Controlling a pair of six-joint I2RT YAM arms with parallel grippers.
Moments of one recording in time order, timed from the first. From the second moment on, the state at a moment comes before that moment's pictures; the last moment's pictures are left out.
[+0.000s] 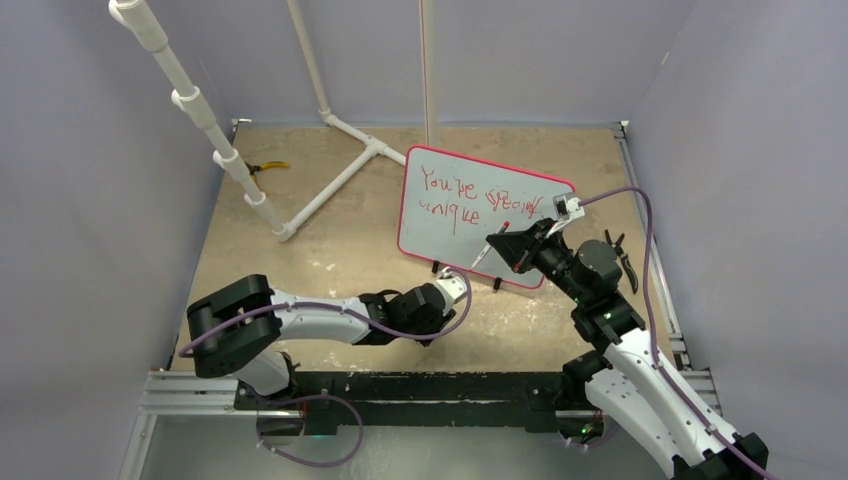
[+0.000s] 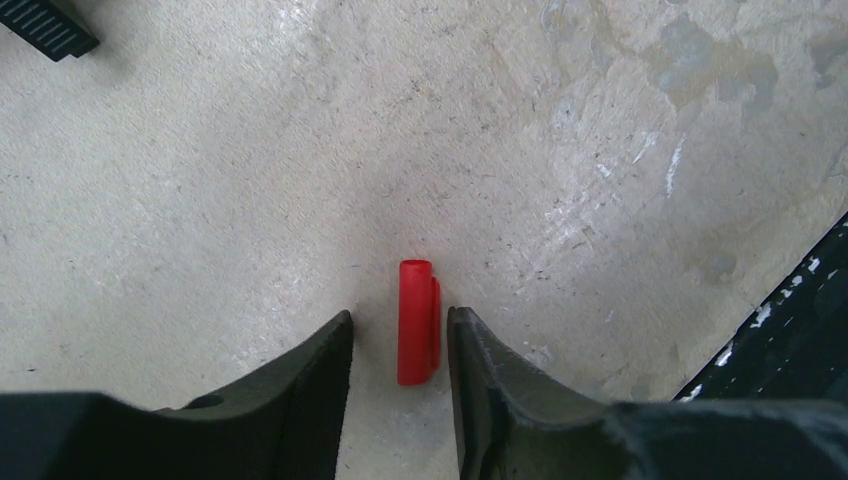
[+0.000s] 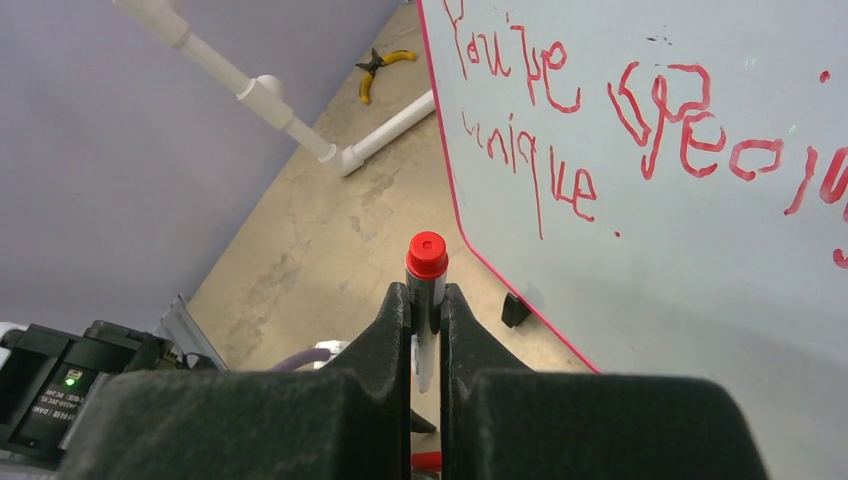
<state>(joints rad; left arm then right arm) -1.17 1.54 0.69 -0.01 -0.18 -0.28 0.43 0.65 0.51 0.10 -0.25 0.56</state>
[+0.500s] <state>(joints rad) -1.21 1.49 0.65 -0.01 -0.25 -0.30 0.43 0.64 0.51 0.10 -0.23 0.56</state>
